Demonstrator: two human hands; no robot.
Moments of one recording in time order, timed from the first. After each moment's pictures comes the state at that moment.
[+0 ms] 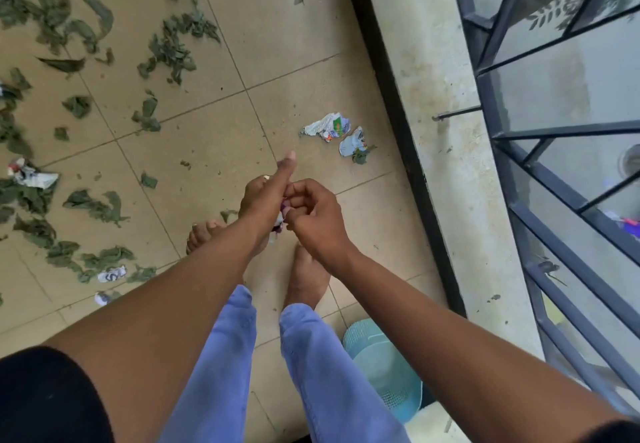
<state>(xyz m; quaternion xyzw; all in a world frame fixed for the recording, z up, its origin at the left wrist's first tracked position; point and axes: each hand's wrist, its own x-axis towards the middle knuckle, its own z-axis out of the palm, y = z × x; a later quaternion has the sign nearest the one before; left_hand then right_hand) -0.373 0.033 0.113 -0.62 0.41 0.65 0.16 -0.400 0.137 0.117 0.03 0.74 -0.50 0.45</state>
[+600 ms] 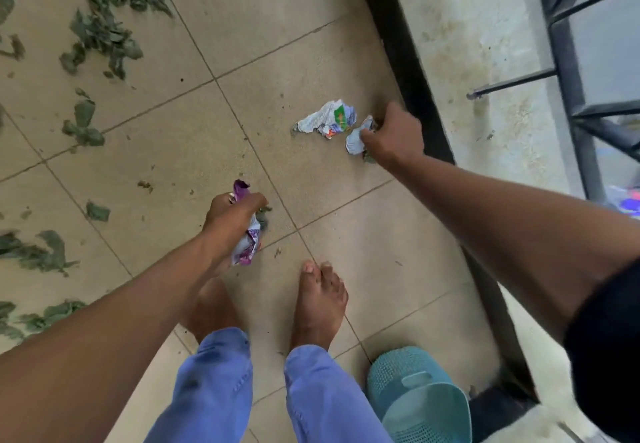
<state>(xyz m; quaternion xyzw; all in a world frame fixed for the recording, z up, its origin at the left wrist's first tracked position) -0.345 0.003 -0.019 -0.61 0.45 0.62 0.20 -0.577 0.174 -0.073 -0.07 0.95 -0.08 0.28</state>
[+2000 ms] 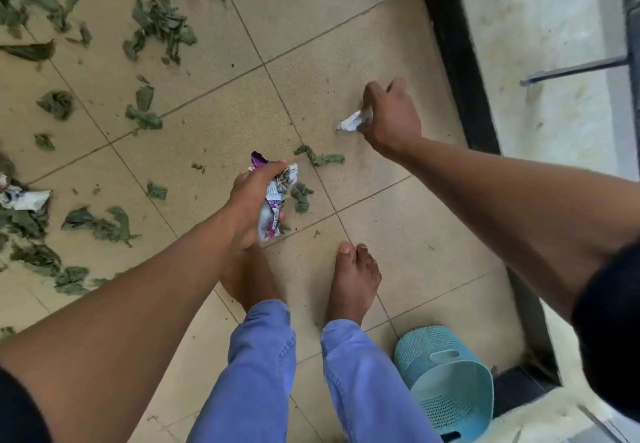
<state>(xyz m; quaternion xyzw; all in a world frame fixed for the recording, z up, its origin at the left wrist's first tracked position) -0.341 -0.044 -0.006 -0.62 0.31 0.68 0.23 -0.541 0.106 -0.065 -0.22 0.92 -0.06 0.31</state>
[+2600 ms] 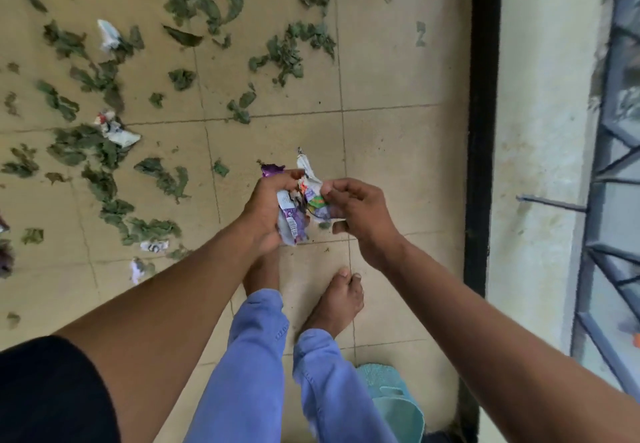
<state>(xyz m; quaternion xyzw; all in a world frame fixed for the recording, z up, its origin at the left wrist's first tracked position) -0.313 -0.077 0.095 -0.60 0.15 0.79 0.03 -0.420 0.030 0.093 0.05 0.72 -0.40 0.57</state>
